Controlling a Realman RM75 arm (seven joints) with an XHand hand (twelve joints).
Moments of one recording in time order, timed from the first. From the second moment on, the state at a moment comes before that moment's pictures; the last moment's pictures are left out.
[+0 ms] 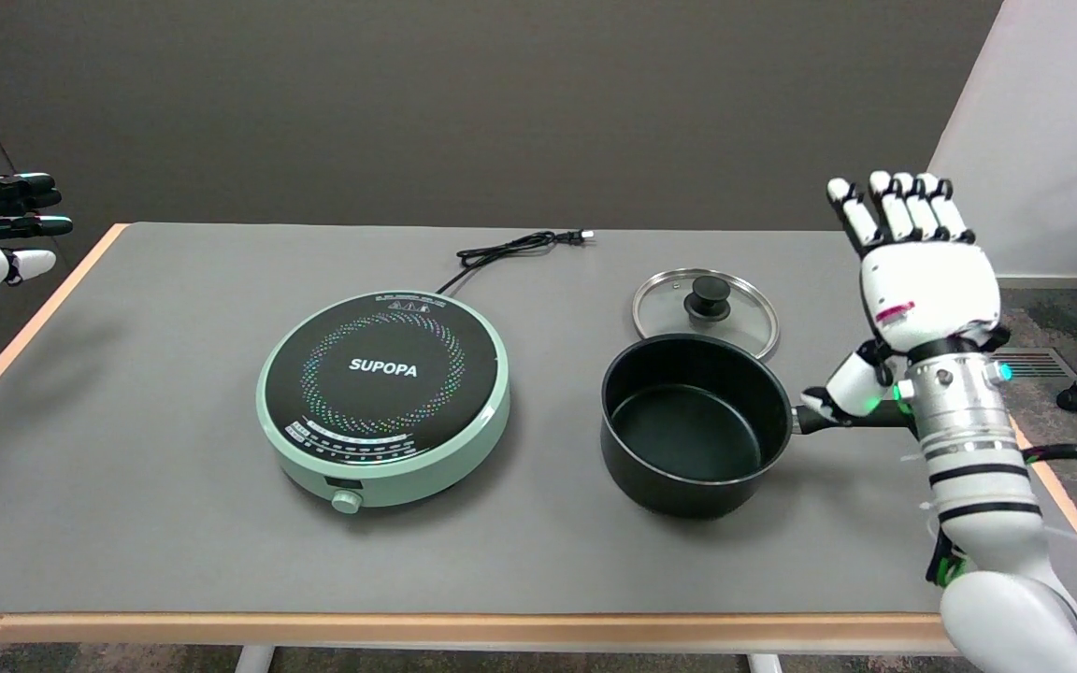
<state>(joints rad) -0.42 -1.22 -1.42 1.82 0.97 0.60 -0.82</state>
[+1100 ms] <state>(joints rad) -0.25 -1.17 -1.29 1.80 1.03 0.52 -0.09</state>
